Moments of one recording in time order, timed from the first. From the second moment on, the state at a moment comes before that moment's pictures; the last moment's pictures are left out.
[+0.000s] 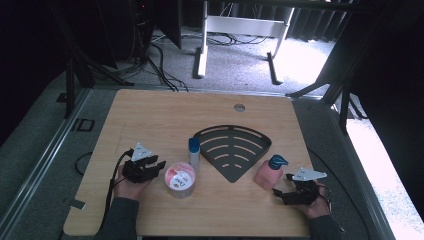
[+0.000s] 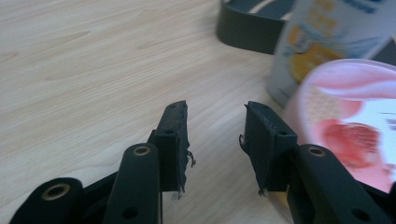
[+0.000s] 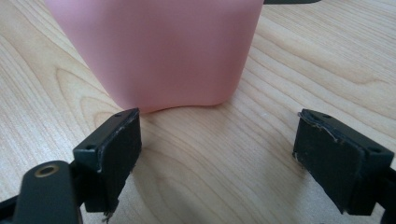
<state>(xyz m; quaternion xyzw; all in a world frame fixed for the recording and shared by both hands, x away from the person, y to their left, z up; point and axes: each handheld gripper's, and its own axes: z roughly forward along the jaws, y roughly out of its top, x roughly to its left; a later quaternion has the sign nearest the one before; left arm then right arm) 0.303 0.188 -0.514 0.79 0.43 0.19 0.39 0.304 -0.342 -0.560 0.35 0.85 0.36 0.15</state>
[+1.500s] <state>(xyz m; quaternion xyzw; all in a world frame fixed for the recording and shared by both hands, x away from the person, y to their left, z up) 0.289 0.106 -0.465 0.84 0.29 0.16 0.43 0.303 -0.342 -0.560 0.35 0.85 0.36 0.15</state>
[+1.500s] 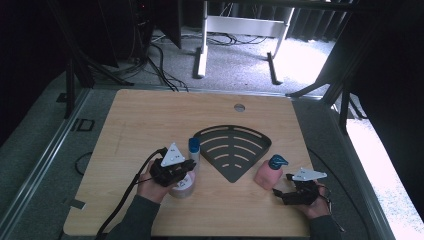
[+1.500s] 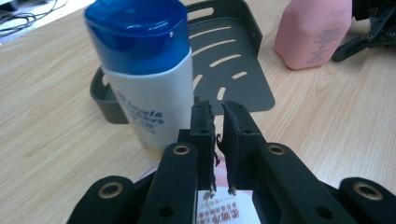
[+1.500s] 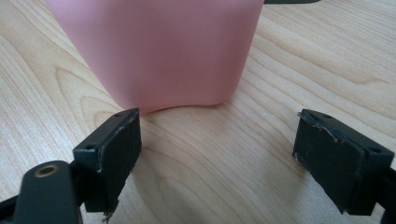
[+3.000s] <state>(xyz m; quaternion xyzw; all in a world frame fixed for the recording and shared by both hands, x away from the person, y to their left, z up) 0.315 0.103 -0.481 0.86 0.34 0.17 0.35 0.303 -0.342 -0.560 0.35 0.85 0.36 0.15</state>
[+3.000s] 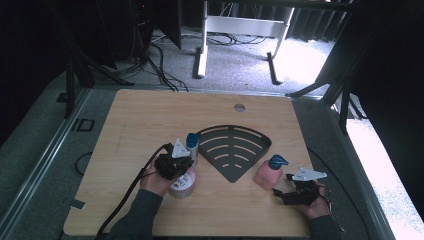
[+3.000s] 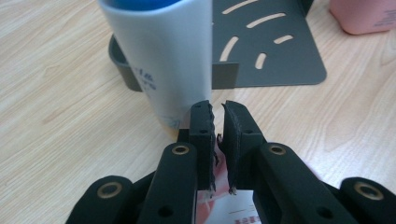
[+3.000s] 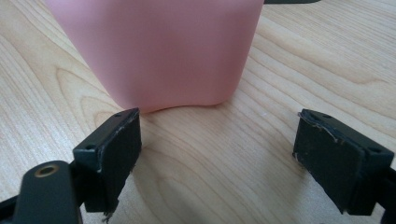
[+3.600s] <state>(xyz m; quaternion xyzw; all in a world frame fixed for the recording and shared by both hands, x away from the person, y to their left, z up) 0.334 0.117 -0.486 0.84 0.38 0.16 0.34 0.303 -0.343 -0.560 0.35 0.85 0.36 0.15</state>
